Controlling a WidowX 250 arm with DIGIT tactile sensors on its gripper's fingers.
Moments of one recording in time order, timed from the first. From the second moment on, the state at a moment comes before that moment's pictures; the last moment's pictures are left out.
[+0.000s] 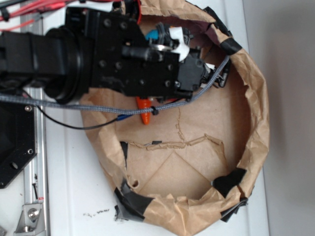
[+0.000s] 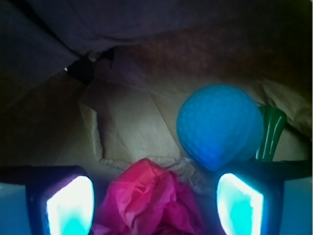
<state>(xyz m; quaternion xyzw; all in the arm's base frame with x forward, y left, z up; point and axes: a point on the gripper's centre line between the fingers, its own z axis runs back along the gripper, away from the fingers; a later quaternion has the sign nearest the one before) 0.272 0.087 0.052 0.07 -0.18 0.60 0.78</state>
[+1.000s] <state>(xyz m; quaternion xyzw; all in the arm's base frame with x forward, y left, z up) 0.261 0.126 0.030 0.12 -0.18 0.56 0.80</state>
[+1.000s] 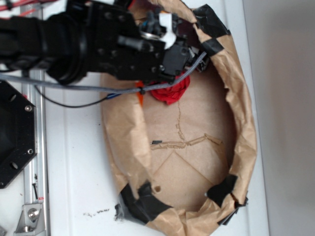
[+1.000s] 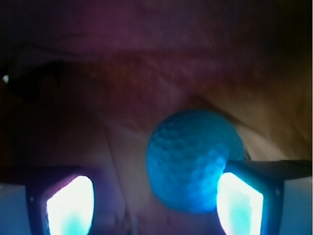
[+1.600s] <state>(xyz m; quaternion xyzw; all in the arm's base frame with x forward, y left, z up) 0.273 0.122 0.033 0.11 -0.17 0.55 0.81</state>
